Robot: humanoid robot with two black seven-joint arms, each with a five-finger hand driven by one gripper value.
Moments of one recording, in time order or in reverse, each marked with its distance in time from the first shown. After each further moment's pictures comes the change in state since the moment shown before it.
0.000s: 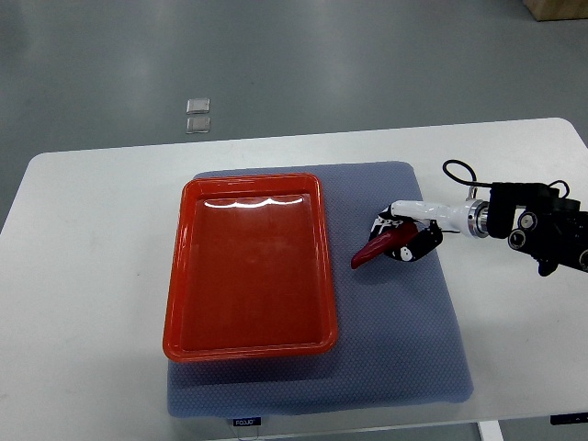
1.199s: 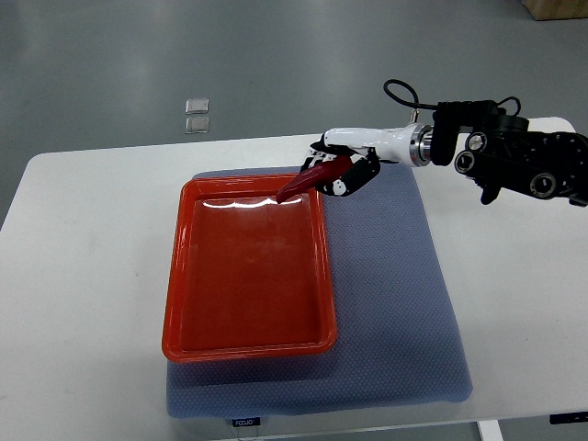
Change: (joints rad) left arm 0.000 0.000 0.000 -0.003 0.002 0.000 0.000; right arm 0.269 0.213 -0.023 -0.093 0.138 0.066 0.020
